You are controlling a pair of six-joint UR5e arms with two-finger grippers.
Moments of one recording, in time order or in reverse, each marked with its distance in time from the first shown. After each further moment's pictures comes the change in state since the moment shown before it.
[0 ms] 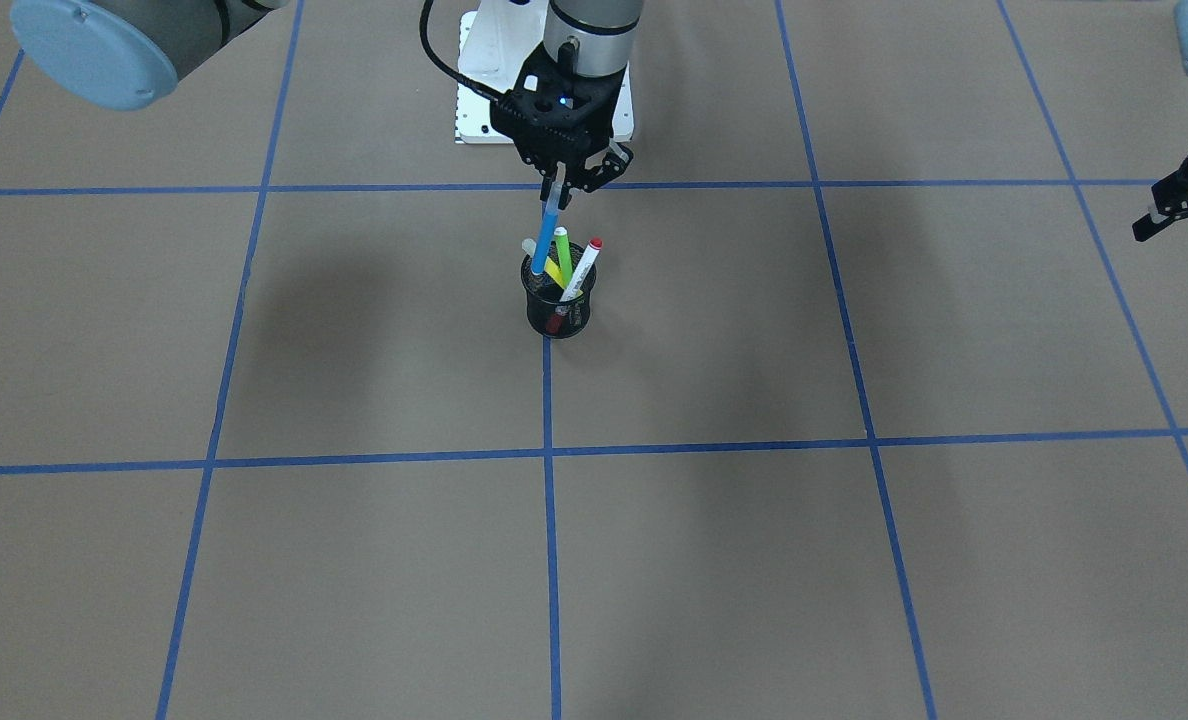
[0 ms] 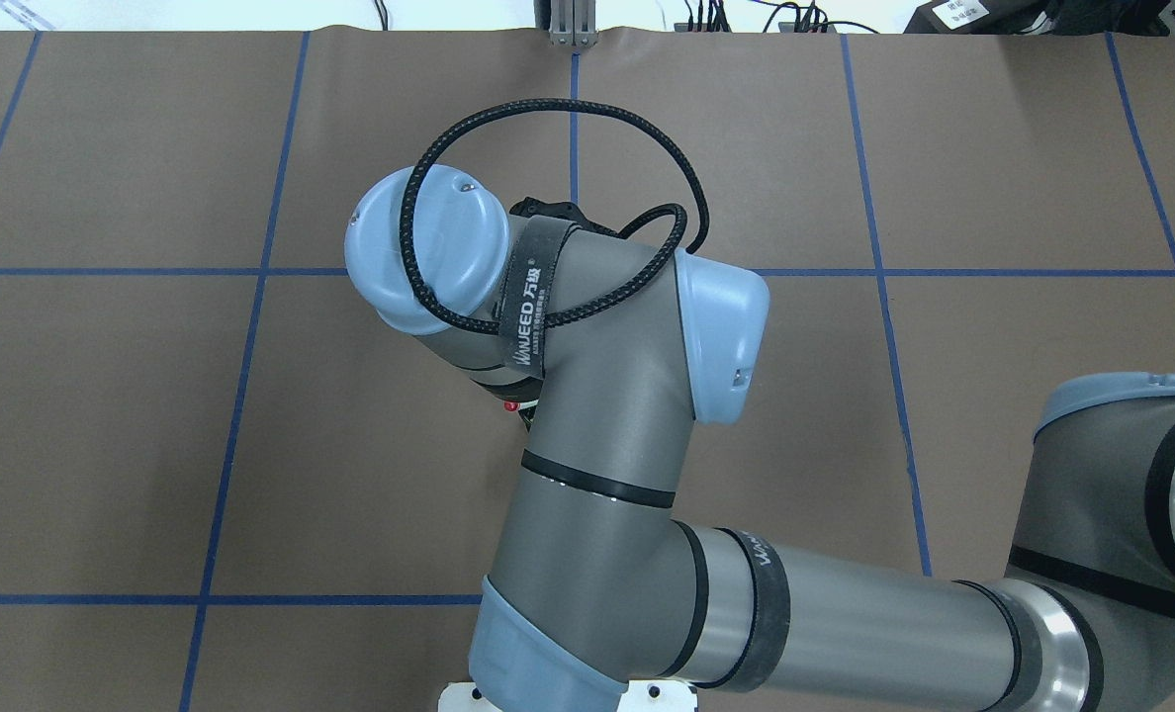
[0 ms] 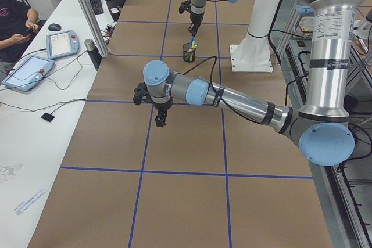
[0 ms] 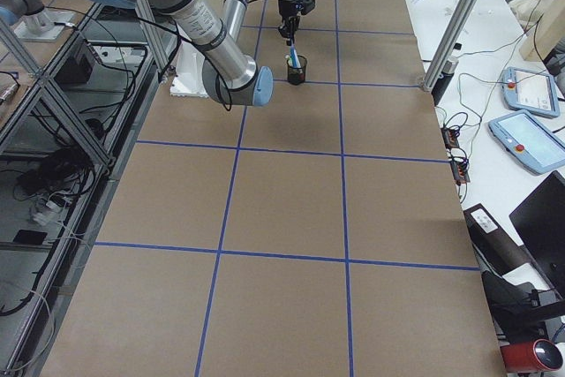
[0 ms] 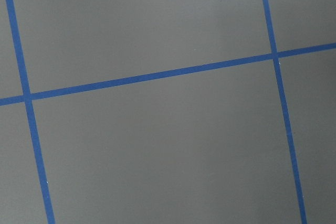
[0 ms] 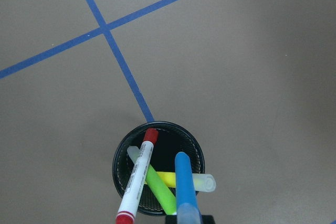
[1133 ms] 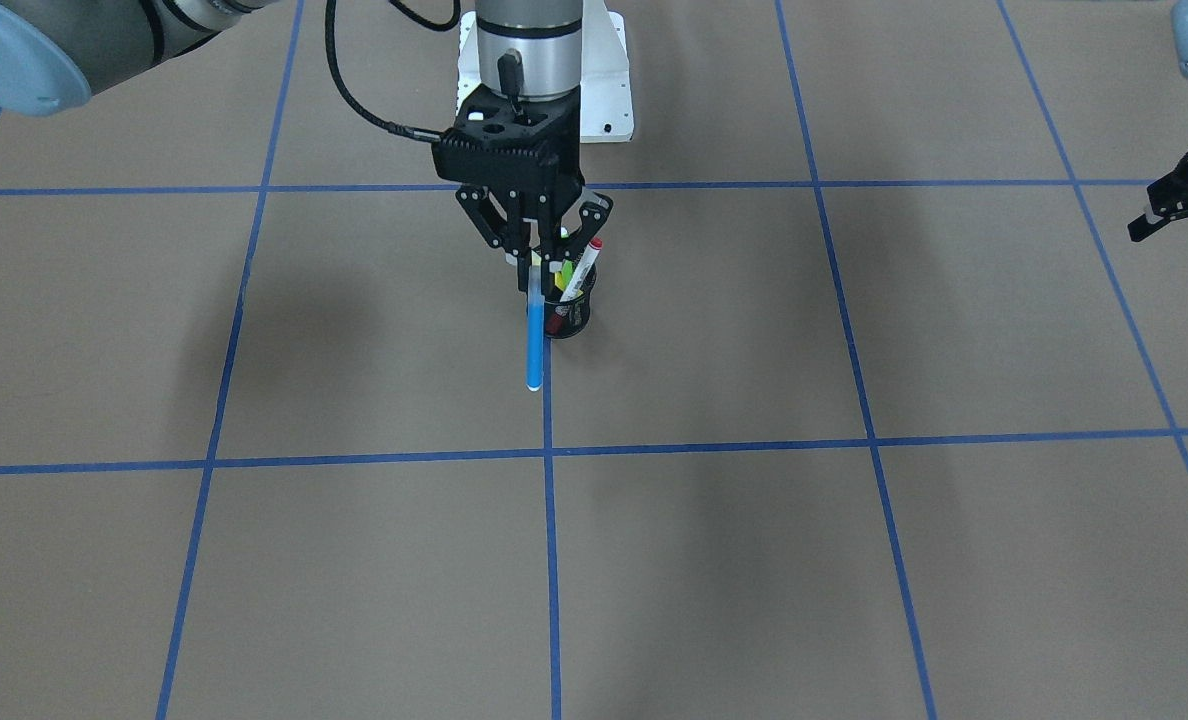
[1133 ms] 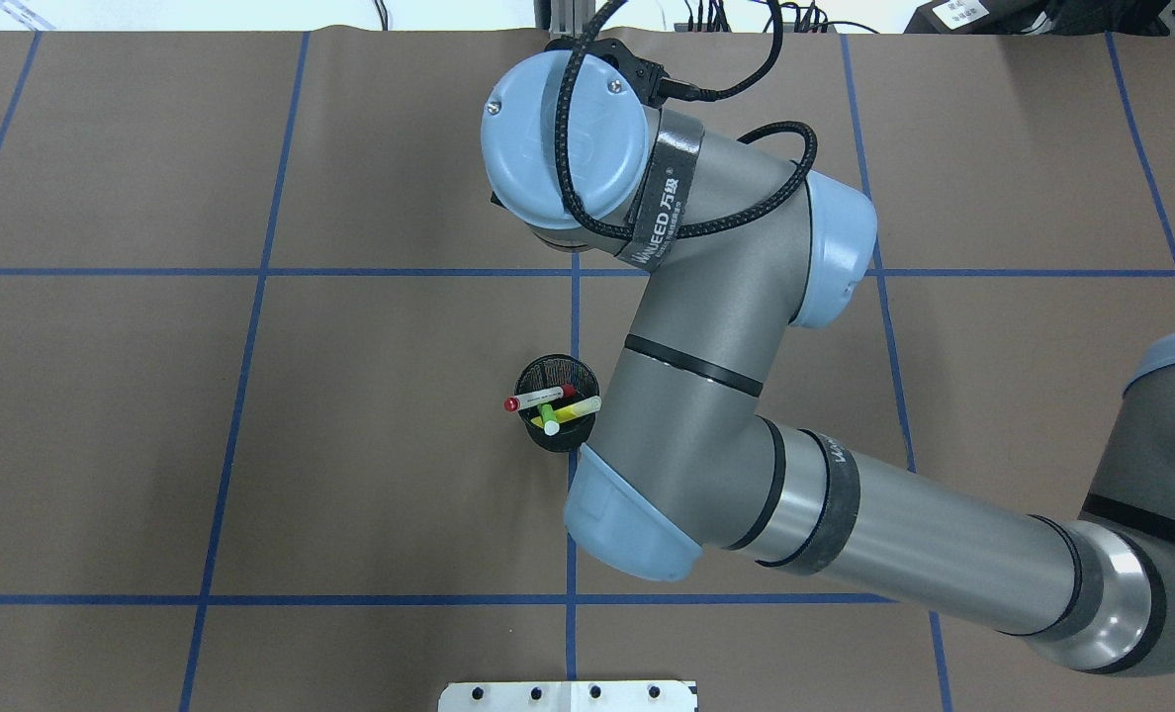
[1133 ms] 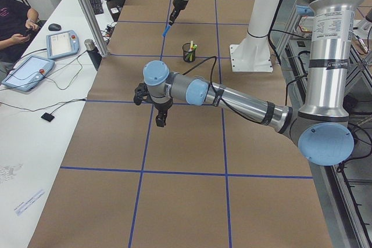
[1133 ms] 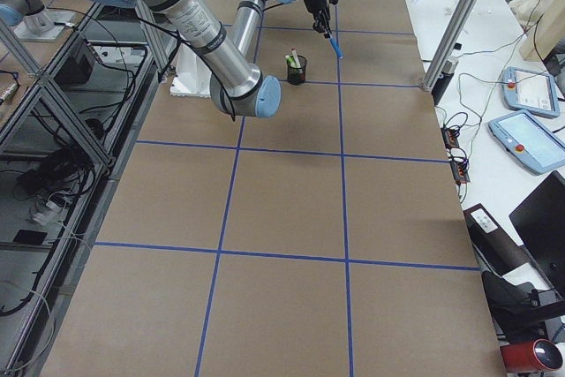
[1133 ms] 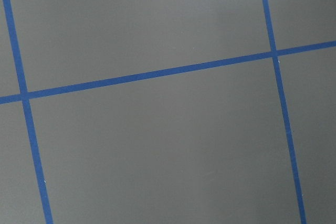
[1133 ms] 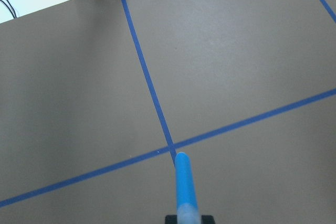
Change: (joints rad) left arm 0.007 0.001 0.001 0.000 -0.001 -0.001; right arm 0.133 -0.095 -0.037 0.370 -0.203 -0.262
